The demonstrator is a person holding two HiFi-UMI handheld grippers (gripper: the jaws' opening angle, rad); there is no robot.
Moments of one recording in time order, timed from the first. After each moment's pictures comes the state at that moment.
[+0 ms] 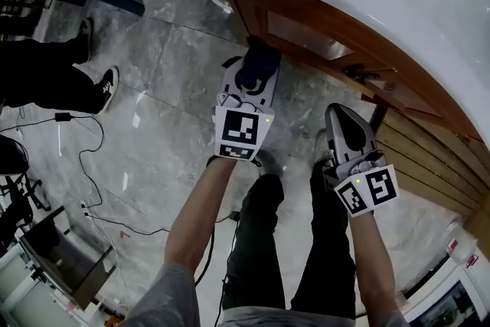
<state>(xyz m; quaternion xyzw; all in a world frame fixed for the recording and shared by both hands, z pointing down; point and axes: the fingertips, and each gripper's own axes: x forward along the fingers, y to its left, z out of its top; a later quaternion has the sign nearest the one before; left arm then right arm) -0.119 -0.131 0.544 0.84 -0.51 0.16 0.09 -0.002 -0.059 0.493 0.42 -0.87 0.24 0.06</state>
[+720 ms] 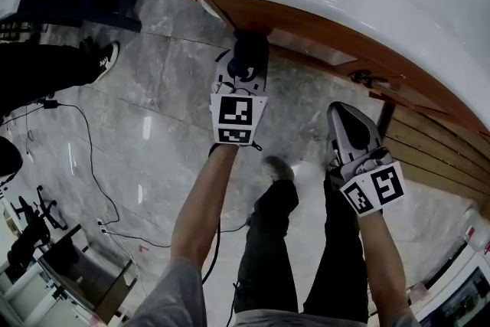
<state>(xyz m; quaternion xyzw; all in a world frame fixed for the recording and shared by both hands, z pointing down) -0.145 -0.187 0.580 0.83 -0.52 0.17 0.10 -0.011 -0.082 0.503 0.43 -0.87 0.23 0.06</state>
